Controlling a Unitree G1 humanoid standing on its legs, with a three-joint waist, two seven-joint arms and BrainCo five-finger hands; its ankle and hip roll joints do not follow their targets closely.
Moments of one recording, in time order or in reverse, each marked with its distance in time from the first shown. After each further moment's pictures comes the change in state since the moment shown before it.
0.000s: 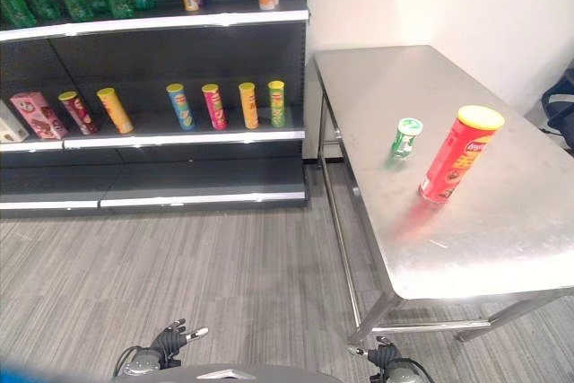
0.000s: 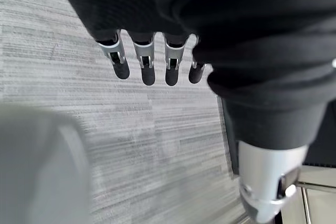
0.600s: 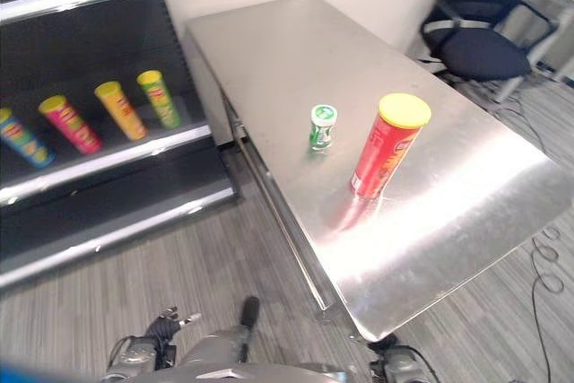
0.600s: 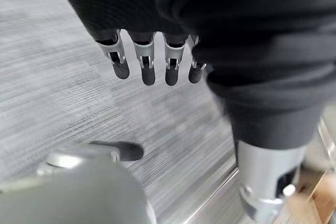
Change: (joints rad) left arm -0.041 -0.025 0.031 0.071 -0.010 -0.024 0.021; right arm -0.020 -0.020 -0.051 0.039 -0.016 -0.002 0.000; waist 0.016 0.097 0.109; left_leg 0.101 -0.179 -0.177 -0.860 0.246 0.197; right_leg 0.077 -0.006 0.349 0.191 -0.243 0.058
